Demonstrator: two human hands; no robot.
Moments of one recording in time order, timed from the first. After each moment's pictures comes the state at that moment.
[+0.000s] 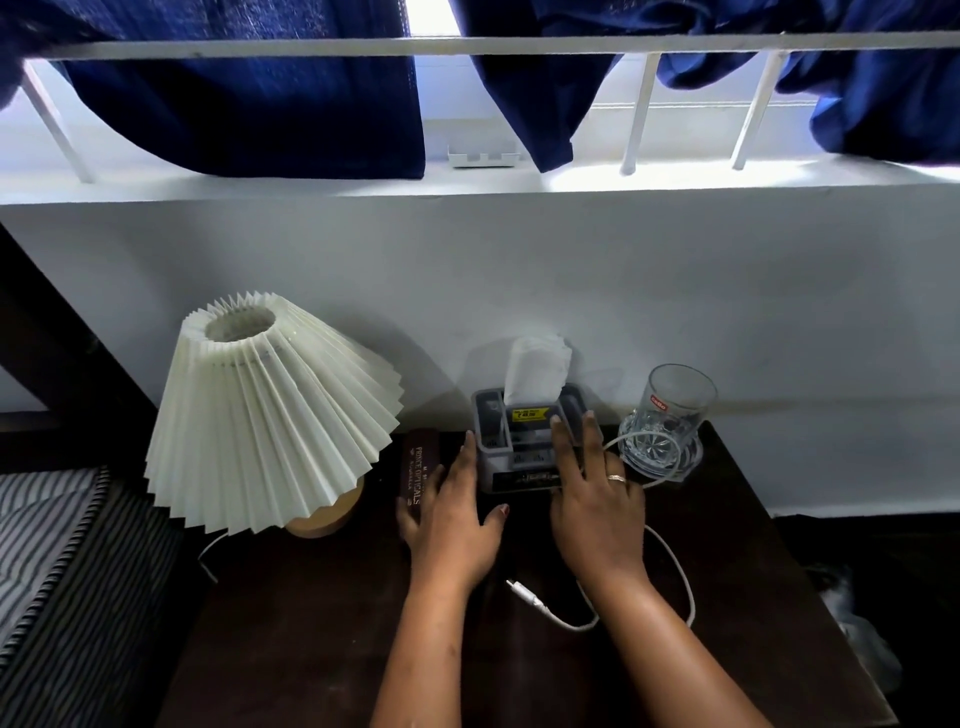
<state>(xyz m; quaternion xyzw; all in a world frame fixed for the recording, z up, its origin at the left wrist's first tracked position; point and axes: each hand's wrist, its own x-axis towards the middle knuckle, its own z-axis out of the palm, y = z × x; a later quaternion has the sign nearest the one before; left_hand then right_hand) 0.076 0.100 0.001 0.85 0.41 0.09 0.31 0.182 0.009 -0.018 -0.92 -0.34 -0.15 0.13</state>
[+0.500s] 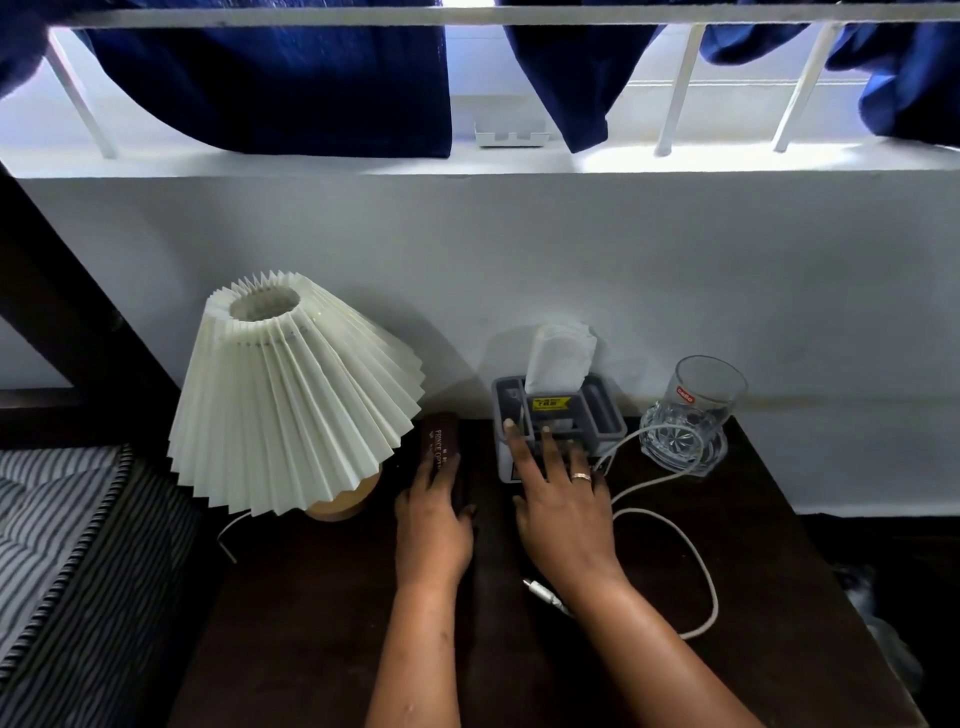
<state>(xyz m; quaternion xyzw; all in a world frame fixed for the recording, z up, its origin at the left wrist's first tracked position) 0.055 0.125 -0.026 0.83 0.44 0.15 0.31 0.152 0.036 -0.024 -0.89 -0.42 -0.13 0.10</state>
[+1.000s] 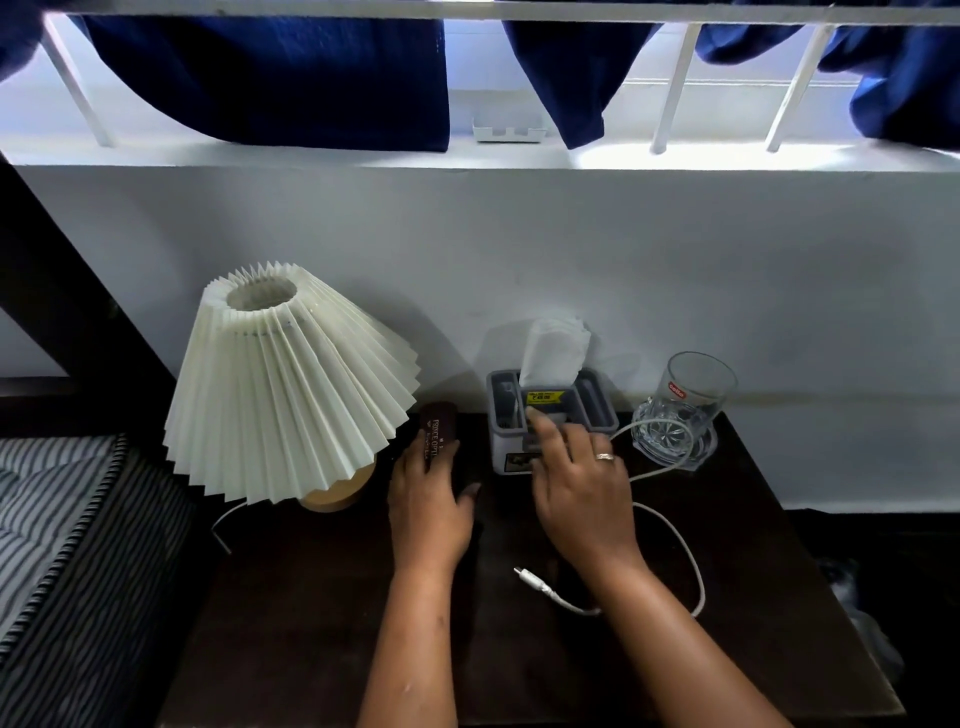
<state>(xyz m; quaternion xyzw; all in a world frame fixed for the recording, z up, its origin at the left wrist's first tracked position) 0.060 0.123 -0.021 0.84 0.44 0.17 0.27 0.170 0.020 -0.010 -0.86 -0.43 -0.22 0.18</state>
